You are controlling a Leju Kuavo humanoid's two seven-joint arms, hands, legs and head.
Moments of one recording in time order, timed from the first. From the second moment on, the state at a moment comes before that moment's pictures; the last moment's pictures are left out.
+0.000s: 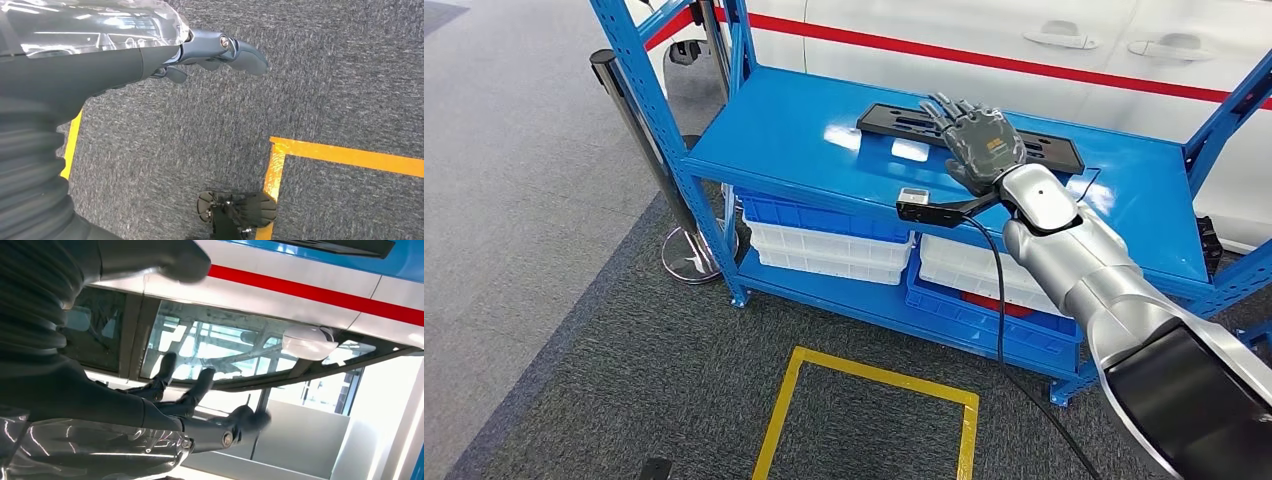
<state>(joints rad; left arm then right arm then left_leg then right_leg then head) -0.14 0.04 -1.26 -0.16 1.40 0.36 -0.40 -1.21 -0.01 0.98 -0.43 0.89 -0.60 -0.19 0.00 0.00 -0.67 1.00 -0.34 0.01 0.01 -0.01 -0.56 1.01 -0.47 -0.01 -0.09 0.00</state>
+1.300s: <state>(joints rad) -0.11 0.04 -1.24 -0.16 1.46 0.33 -0.41 -1.12 0.01 1.02 -0.37 0.87 -0.33 -0.16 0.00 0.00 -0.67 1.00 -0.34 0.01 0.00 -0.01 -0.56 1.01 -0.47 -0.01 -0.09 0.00</state>
